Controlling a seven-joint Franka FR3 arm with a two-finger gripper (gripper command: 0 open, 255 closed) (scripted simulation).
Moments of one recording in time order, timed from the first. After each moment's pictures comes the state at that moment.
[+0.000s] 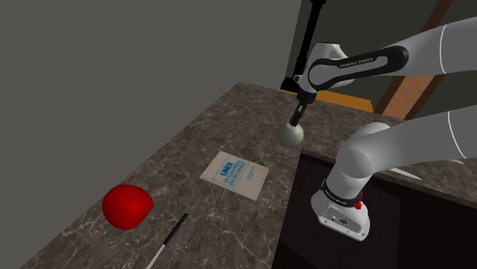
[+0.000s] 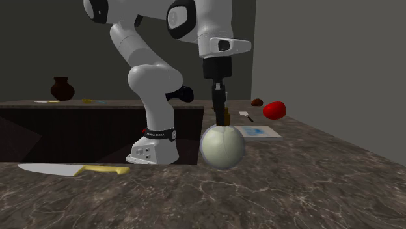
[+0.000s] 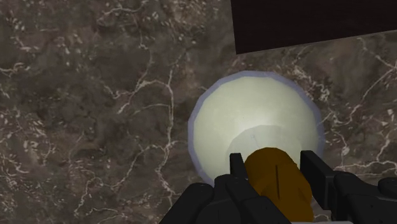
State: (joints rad) arm -0.19 -0.77 -0.40 -2.85 -0.23 2.15 -0.52
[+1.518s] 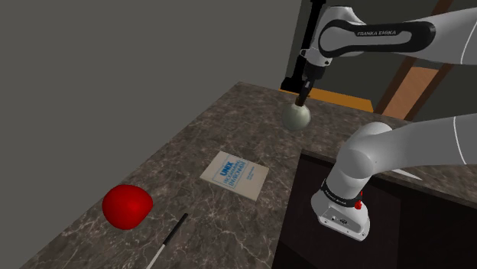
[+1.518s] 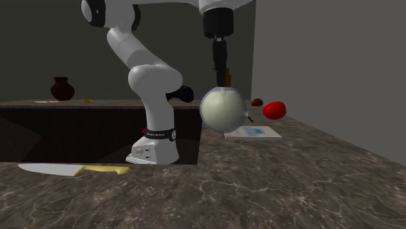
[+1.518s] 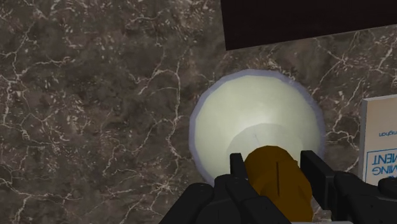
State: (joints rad) arm -0.17 -0.85 -0.33 -2.63 -0.18 1.84 -0.50
